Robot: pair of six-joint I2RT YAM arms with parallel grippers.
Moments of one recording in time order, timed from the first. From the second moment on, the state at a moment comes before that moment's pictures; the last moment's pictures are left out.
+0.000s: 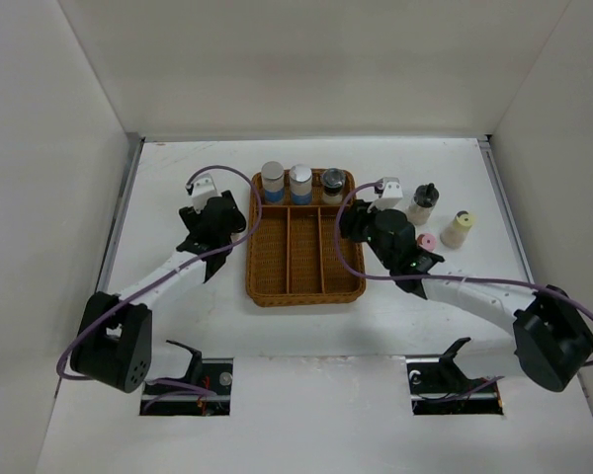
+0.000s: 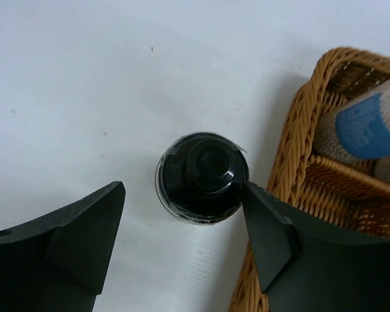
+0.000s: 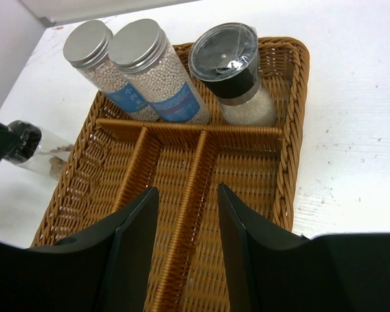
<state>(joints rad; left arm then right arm) -0.37 1.30 0.70 0.08 -0.61 -0.47 0.70 1.29 0.70 0.37 0.32 0.44</state>
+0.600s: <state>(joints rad) -0.37 1.42 0.75 0.11 -0.57 -0.44 0.70 1.34 0.70 0.38 0.32 0.43</state>
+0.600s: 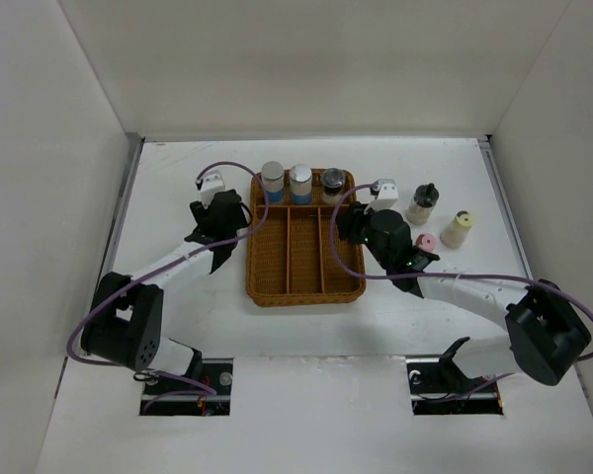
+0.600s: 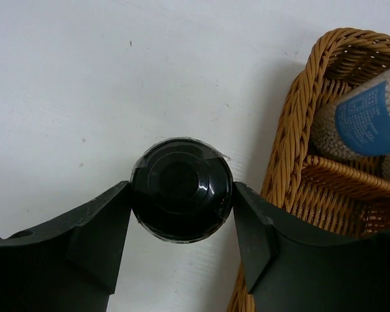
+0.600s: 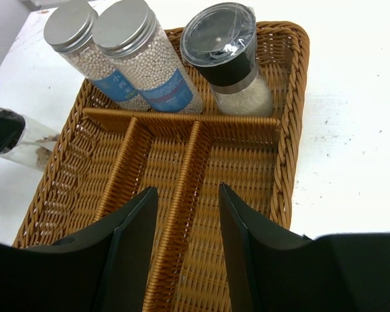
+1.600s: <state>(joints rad) -0.75 1.35 0.79 0.07 -0.65 -0.35 0.70 1.34 0.70 0.41 0.34 0.43</state>
